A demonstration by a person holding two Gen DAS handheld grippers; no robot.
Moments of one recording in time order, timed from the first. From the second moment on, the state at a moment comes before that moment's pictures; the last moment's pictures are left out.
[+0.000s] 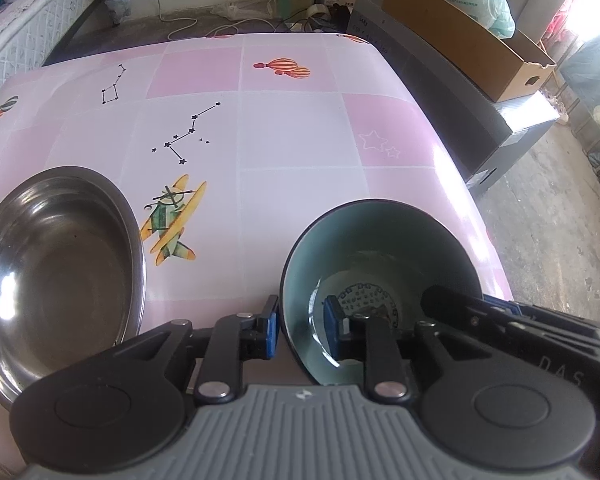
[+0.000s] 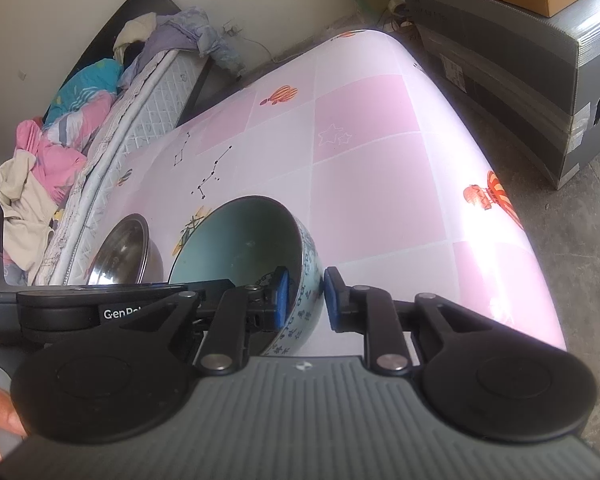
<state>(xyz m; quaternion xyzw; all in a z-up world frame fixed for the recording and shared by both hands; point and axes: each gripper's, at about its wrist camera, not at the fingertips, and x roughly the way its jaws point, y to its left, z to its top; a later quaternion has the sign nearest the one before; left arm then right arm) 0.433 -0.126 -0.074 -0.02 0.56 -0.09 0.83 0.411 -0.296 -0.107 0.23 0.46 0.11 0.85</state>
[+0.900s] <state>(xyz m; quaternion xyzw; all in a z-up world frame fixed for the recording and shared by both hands) 0.441 -0.116 -0.080 -0.04 0.57 -0.09 0.81 0.426 -0.279 -0.107 0.20 0.48 0.10 0.85</state>
